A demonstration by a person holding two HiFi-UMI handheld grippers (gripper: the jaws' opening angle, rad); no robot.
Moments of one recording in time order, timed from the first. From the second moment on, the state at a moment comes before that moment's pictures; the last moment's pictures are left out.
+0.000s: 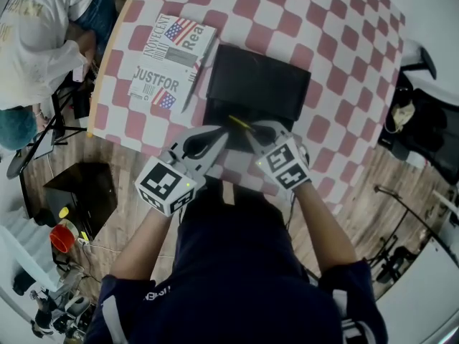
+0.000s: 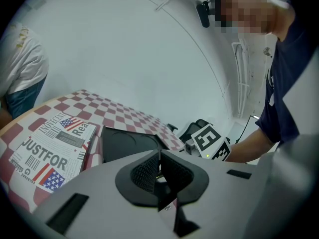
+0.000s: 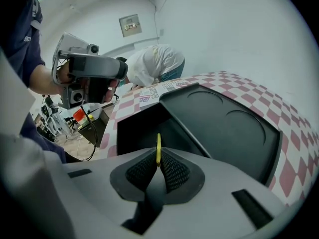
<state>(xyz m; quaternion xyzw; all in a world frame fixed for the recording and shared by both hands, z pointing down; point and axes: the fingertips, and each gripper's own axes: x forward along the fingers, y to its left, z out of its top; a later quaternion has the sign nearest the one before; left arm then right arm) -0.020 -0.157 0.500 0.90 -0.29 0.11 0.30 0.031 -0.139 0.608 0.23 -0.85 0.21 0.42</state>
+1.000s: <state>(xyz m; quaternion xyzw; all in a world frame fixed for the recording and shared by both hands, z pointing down) -0.019 -0.155 0.502 0.90 -0.28 0.12 0.30 0.029 -0.128 0.653 0.19 -0.80 0.15 0.55</state>
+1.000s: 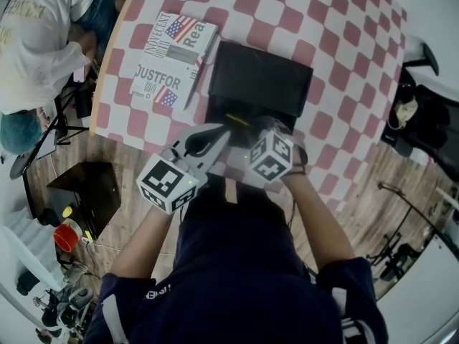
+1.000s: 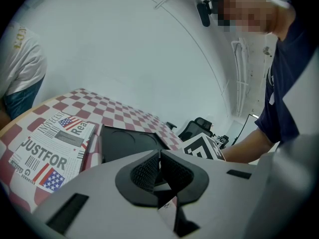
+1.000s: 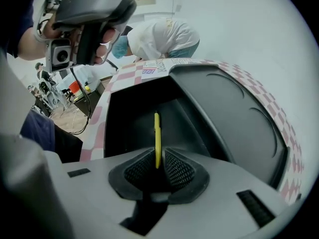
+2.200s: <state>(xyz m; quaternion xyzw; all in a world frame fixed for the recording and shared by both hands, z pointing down) 0.010 -0.142 0.405 0.94 -0.24 0.13 0.19 0.091 -0.129 0.474 0.38 -0.86 0.17 0.29</state>
